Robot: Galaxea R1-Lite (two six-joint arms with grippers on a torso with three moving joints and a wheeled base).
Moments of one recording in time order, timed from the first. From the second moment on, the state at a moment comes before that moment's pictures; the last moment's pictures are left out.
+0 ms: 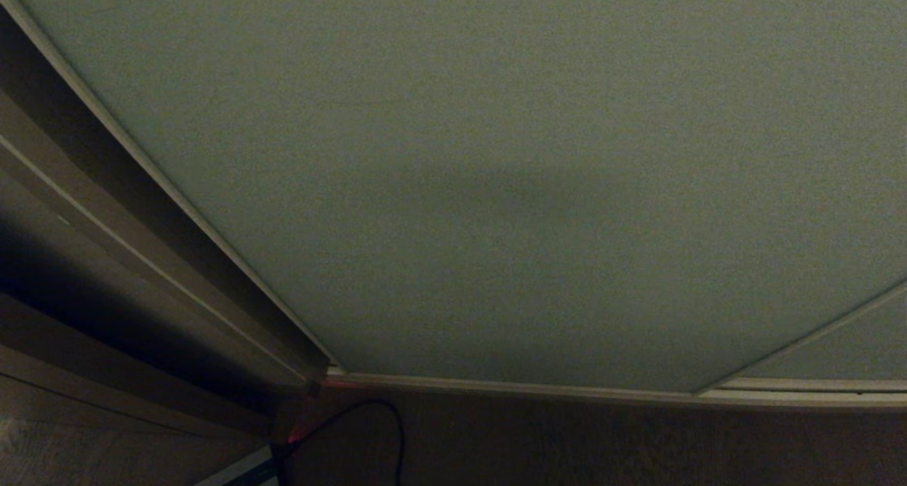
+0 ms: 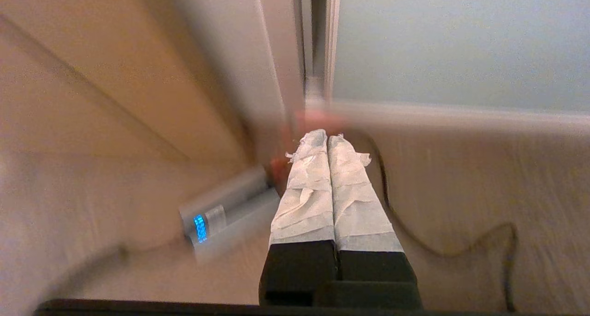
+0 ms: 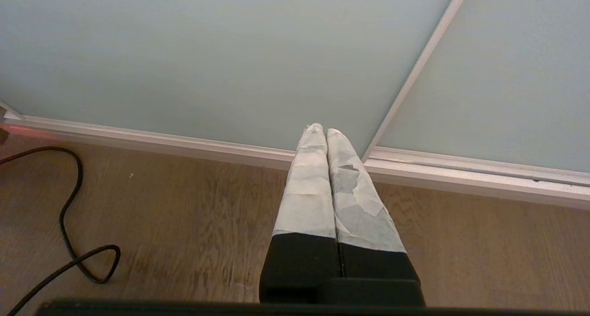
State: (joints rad) left arm -0.02 0.00 -0.10 0.16 0.02 0.06; right arm 0.00 0.00 0.00 0.01 0.02 -0.02
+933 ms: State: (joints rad) left arm -0.02 0.46 -0.66 -0.54 0.18 0.11; right arm 0.00 0.00 0.00 0.01 0.02 -0.02
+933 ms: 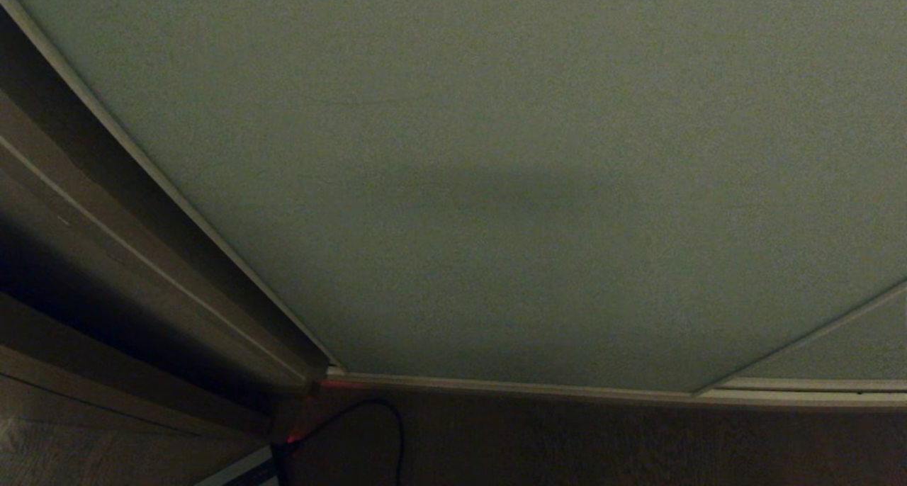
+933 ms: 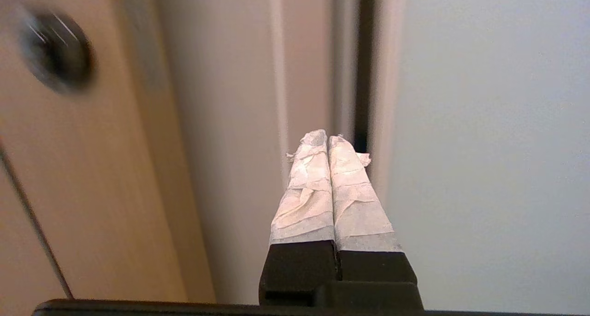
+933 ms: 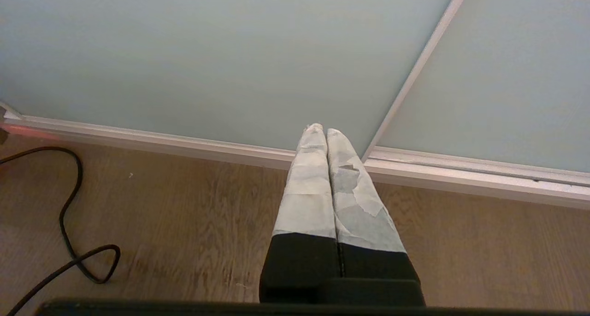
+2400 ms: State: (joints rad) left arm 0.04 1.00 -1.05 -0.59 0.07 -0.03; right arm 0.00 0.00 0.00 0.01 0.02 -0.02
